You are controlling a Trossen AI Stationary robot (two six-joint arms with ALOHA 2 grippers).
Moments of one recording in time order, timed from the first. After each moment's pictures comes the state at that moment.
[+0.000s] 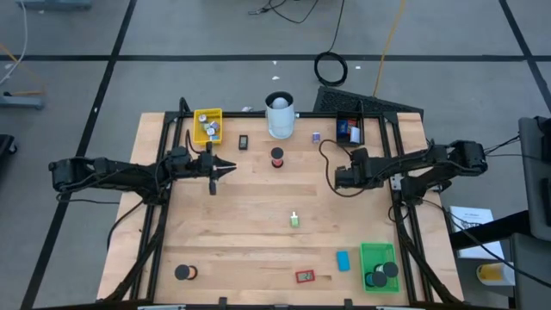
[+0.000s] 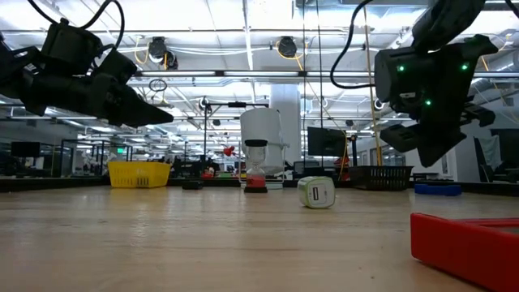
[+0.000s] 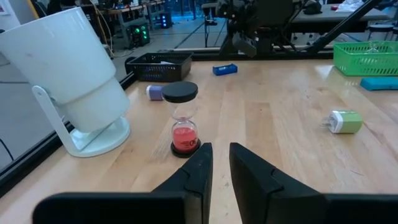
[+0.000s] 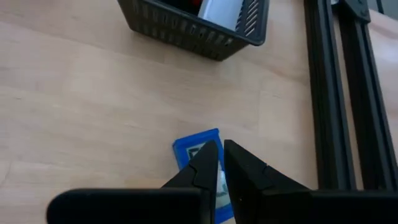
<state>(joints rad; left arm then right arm) 0.38 1.03 0.05 0.82 0.23 0.13 -0.07 1.39 0.66 -0.98 0.71 1.31</state>
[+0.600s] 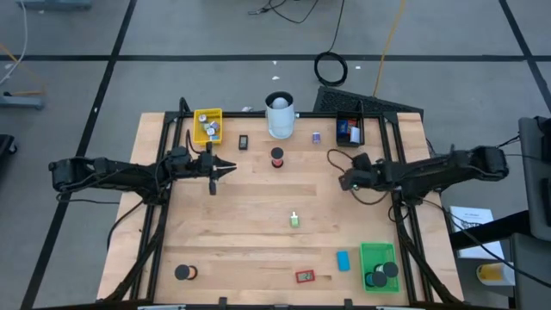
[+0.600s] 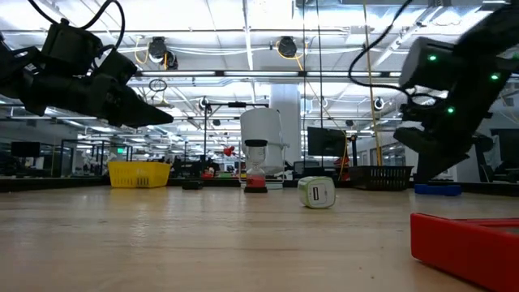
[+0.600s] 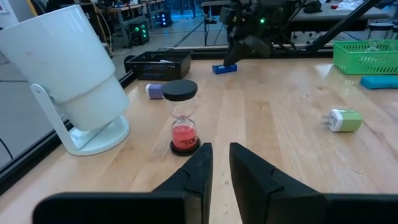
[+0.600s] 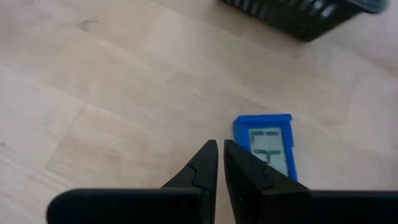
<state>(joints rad) 0.38 1.03 0.05 0.81 0.23 0.13 -0.07 1.12 0.39 -0.53 0.57 0.98</state>
